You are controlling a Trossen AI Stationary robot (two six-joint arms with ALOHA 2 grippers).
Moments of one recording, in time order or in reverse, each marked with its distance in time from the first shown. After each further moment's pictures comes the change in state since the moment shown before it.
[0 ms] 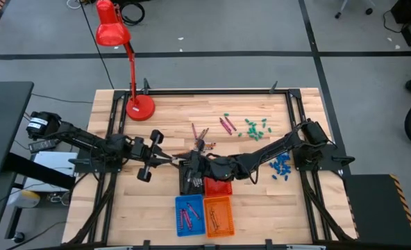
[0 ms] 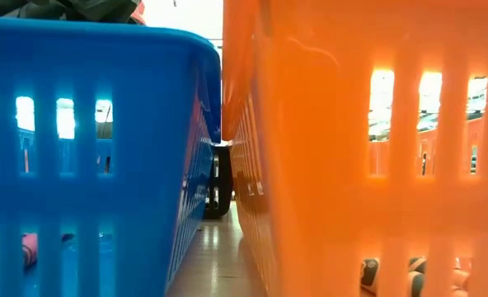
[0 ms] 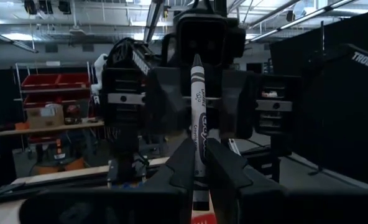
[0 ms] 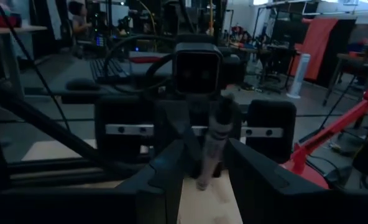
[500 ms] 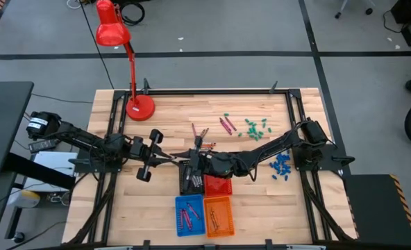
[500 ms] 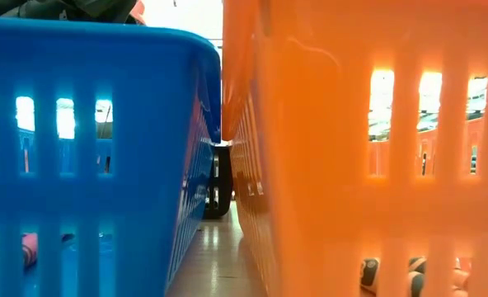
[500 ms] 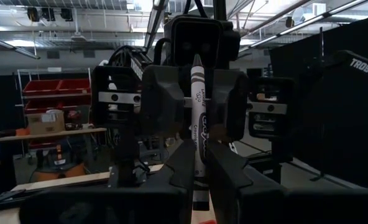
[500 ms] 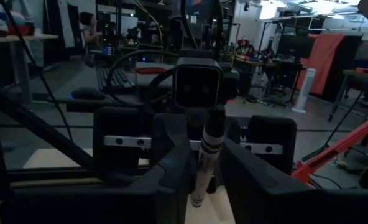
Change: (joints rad) left arm 0.000 0.000 0.000 0.025 -0.001 0.001; right arm -0.024 0.000 0.000 0.058 -0.065 -0.057
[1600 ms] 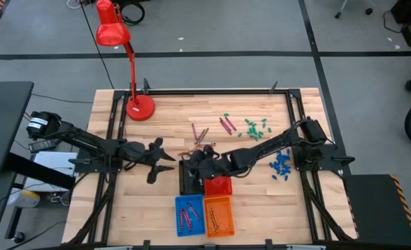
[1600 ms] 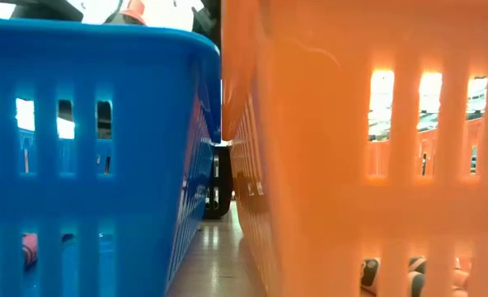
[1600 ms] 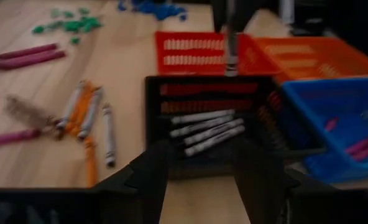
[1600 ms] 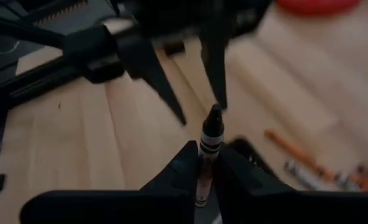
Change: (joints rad) left arm 0.000 0.002 0.000 -0.693 -0.137 -0.162; right arm -0.029 0.000 0.000 -0.667 -0.100 0.707
